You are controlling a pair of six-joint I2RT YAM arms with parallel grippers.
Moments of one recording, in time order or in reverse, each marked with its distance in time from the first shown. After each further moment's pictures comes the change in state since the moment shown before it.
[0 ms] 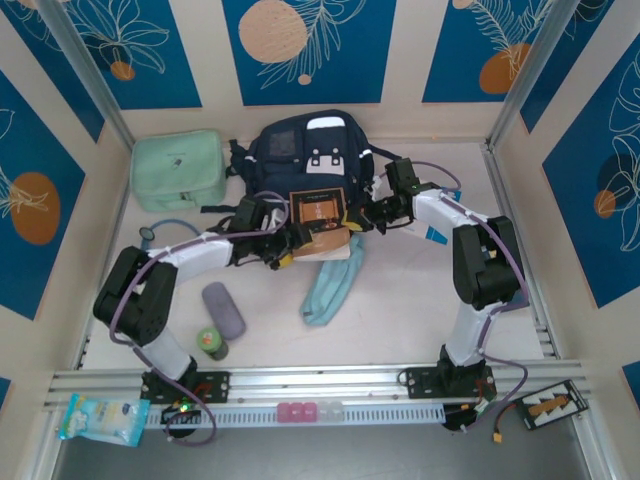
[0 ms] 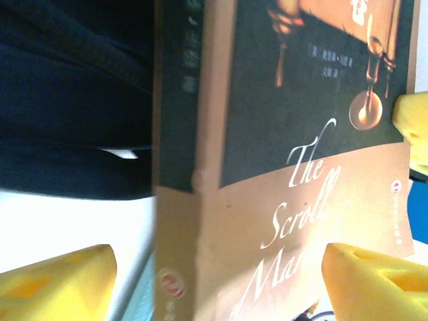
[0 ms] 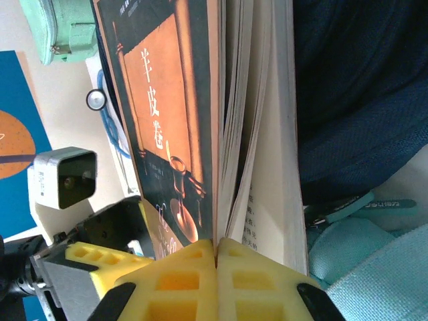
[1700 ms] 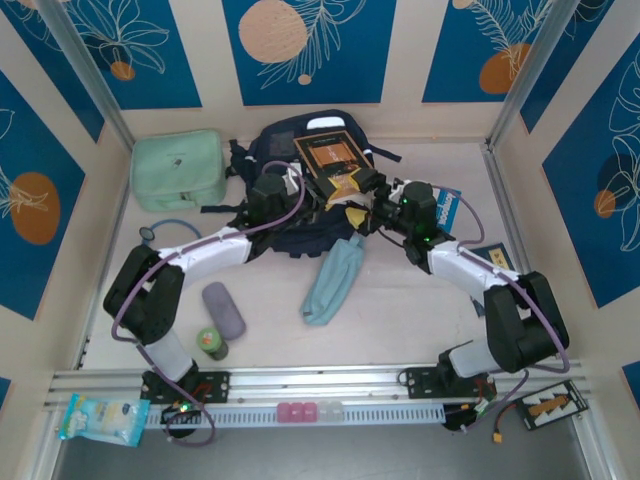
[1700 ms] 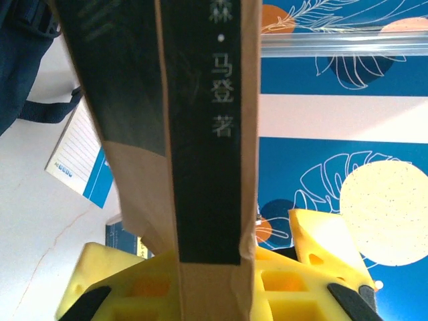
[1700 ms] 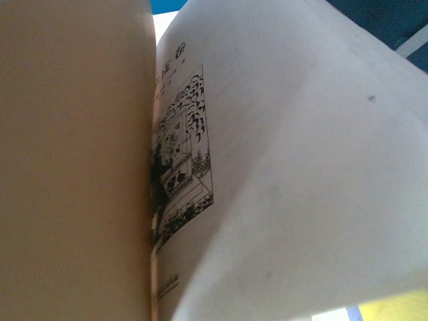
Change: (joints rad) left arm -0.151 0.018 0.152 0.587 -0.238 -0.525; right arm 0.108 -0.413 -0.503 0.962 0.365 0.961
